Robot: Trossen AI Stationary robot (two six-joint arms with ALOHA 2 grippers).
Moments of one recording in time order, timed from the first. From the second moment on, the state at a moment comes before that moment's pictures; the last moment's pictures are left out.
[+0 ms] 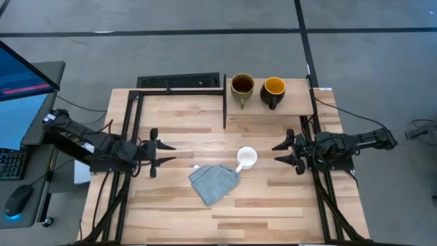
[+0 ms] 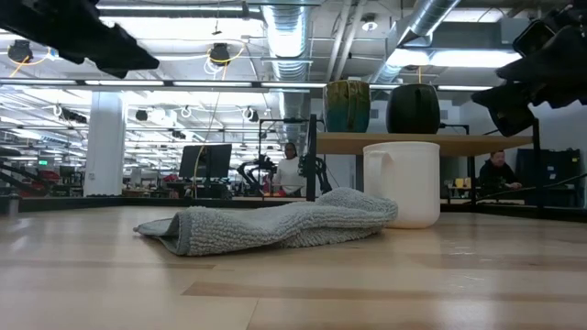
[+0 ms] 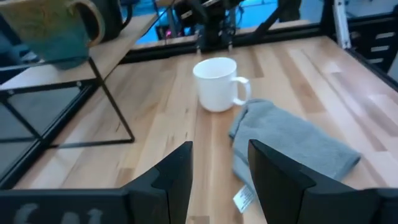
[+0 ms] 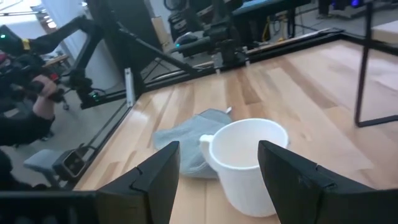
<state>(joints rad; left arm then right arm) -0.41 0.55 0.35 -0.11 -0.49 -0.02 0.17 0.08 0.06 -0.12 0.03 0.26</state>
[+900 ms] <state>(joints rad) -0.39 0.36 0.14 0.02 -0.42 0.06 0.17 0.08 0.06 -0.06 0.07 0.21</state>
